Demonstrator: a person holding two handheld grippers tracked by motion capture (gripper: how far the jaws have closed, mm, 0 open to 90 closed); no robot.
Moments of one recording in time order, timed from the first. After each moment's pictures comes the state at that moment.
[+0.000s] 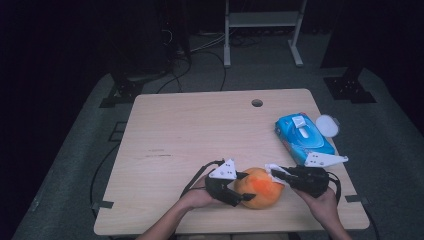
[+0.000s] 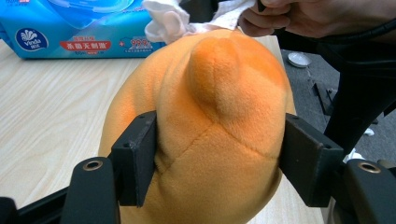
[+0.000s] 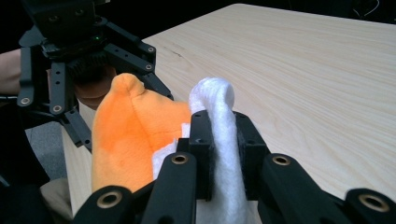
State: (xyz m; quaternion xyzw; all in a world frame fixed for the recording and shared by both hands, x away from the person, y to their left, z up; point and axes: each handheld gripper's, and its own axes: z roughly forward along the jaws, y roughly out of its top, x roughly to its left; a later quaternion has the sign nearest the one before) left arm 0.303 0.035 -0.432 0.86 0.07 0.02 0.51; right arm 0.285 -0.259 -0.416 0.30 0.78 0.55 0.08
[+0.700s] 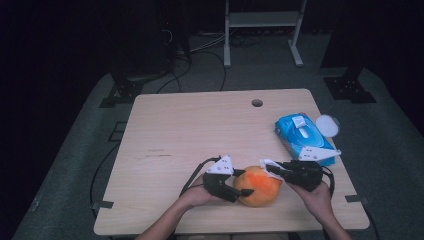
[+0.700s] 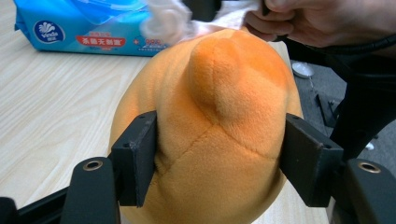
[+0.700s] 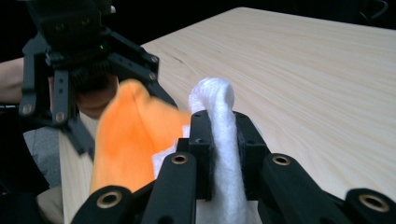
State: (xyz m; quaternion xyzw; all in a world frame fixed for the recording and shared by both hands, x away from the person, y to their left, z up) left arm 0.312 0.042 -0.433 0.85 0.11 0.01 0.52; right arm 0.300 -0.249 -0.413 0.29 0.78 0.55 0.08
